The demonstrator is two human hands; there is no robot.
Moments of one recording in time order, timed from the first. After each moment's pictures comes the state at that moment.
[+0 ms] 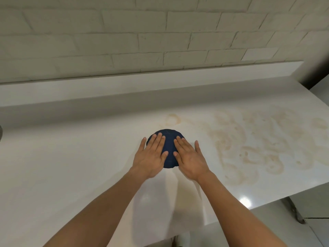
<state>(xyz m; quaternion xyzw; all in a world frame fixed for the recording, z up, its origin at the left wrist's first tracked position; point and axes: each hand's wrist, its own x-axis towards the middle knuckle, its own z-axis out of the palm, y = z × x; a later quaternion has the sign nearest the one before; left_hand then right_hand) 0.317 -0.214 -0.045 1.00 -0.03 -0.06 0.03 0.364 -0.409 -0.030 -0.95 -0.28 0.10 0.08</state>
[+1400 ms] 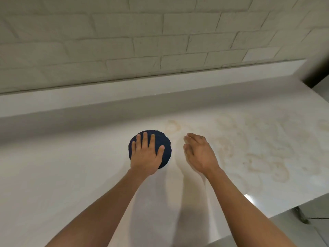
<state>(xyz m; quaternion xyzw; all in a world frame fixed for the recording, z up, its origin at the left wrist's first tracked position) 0.361 -0.204 -0.036 0.98 0.11 -0.05 0.15 0.416 -0.420 -0.015 -0.96 -0.20 0.00 0.21</state>
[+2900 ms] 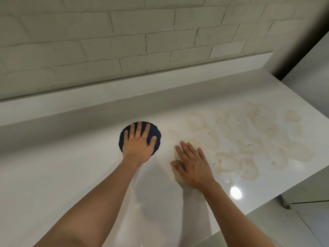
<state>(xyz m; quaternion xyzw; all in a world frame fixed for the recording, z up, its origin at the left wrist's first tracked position) 0.453 -0.276 -0.034 0.99 0.06 -0.06 0.11 0.410 -0.519 -0.032 -0.97 -0.19 0.08 0.11</state>
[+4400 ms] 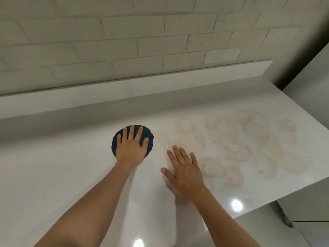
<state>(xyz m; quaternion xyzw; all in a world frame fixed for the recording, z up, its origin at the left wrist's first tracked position) 0.446 -0.320 -0.035 0.98 0.13 -0.04 0.12 0.411 -0.557 -0.038 -0.97 -0.23 0.07 0.07</state>
